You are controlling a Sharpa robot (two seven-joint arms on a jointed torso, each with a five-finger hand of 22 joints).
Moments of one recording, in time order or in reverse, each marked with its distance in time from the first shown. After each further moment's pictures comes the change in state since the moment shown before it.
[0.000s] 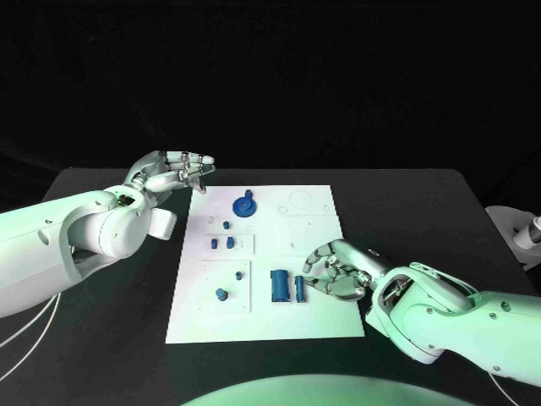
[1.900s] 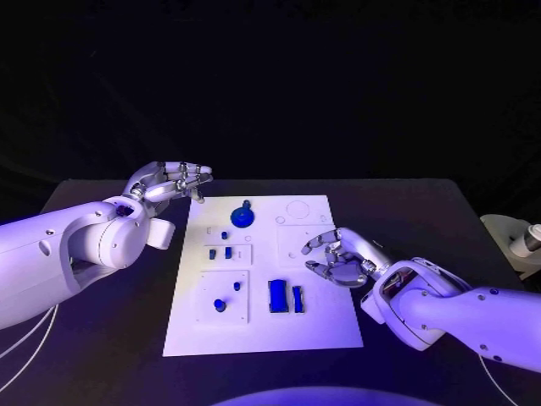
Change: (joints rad) left arm -0.003 0.016 -0.005 -0.029 0.005 0.000 0.011; left_hand -0.028 -0.002 -0.003 0.009 0.000 -0.010 -0.003 0.006 -0.004 -0.003 -0.004 0.023 0.000 -0.038 0.003 -0.008 -0.012 0.000 -0.025 0.006 -0.017 -0.007; right arm 0.051 0.030 0.001 -0.146 0.278 -0.101 0.317; right_hand -0.141 -0.011 0.156 -0.170 -0.024 0.014 0.039 -0.110 -0.114 -0.165 0.036 -0.279 -0.090 -0.001 0.028 -0.102 -0.025 0.060 -0.050 0.037 -0.356 -0.001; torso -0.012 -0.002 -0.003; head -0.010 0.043
